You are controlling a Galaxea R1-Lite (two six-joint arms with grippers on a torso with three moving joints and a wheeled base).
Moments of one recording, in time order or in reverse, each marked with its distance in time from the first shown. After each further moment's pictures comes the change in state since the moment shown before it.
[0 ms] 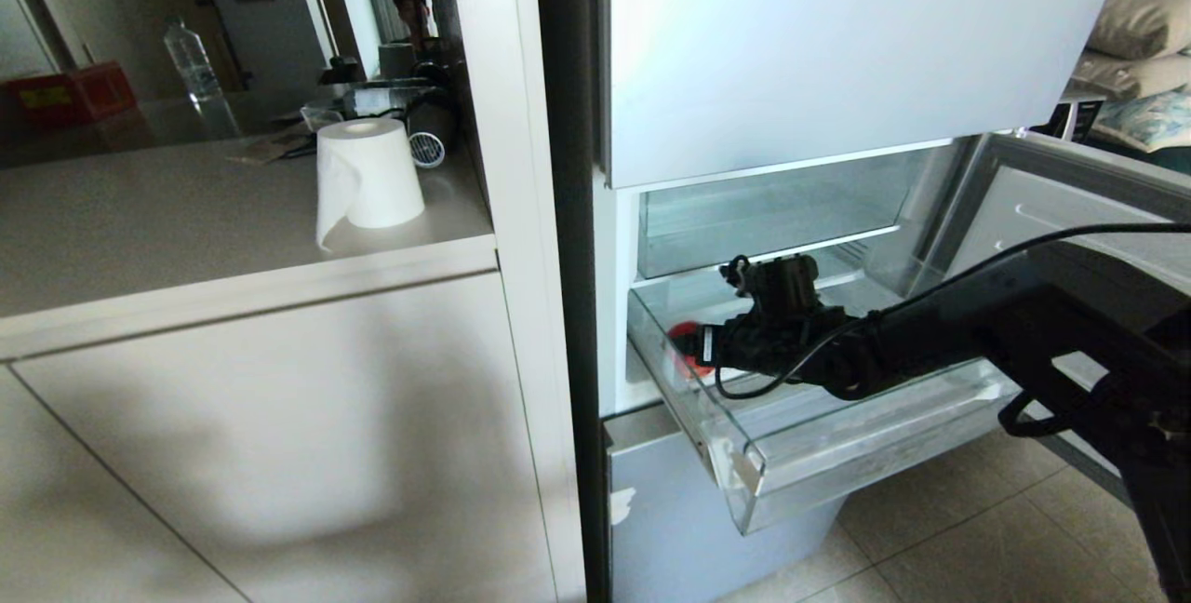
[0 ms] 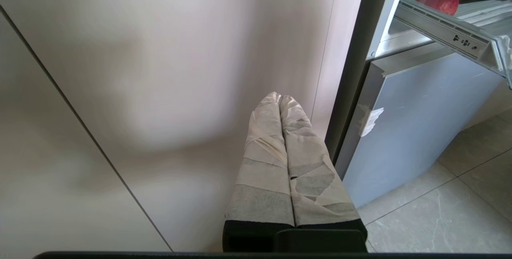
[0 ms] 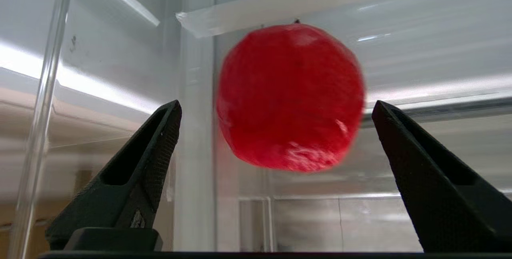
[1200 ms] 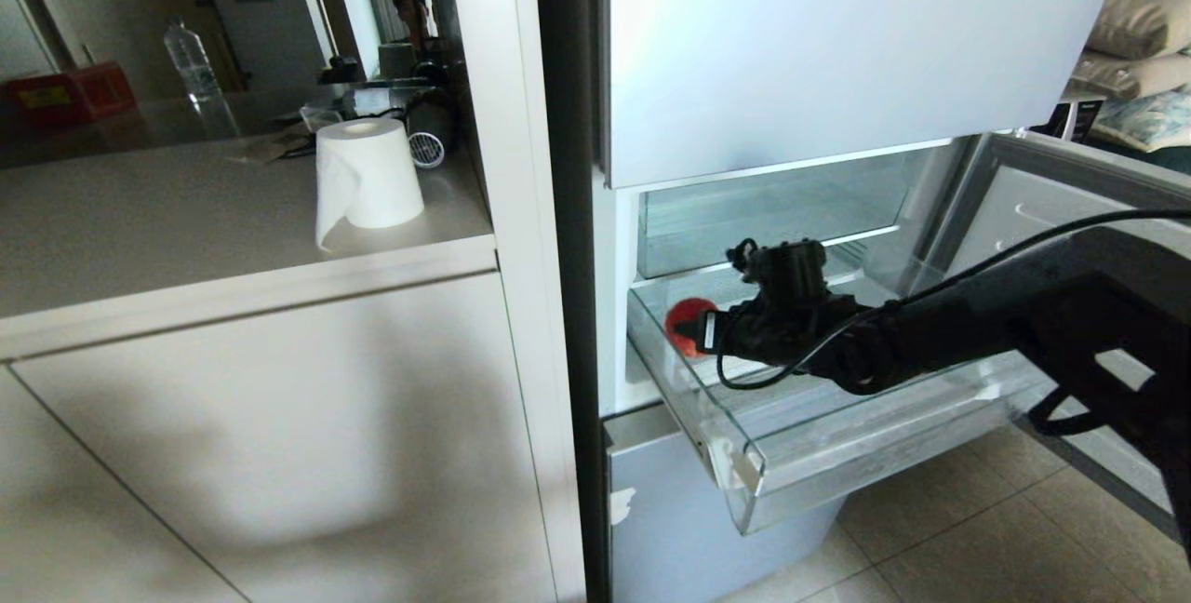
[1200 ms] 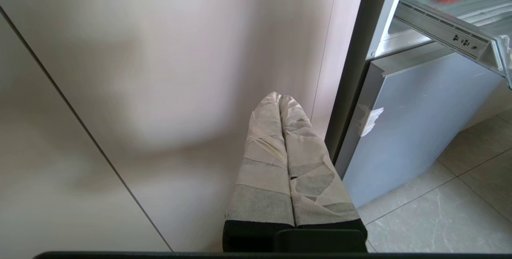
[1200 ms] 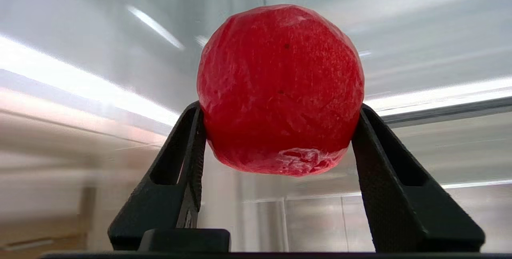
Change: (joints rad) left arm 0.000 0.000 0.000 0.000 0.000 0.000; right arm 0.021 -0.089 0.046 -0.005 -0.047 0.036
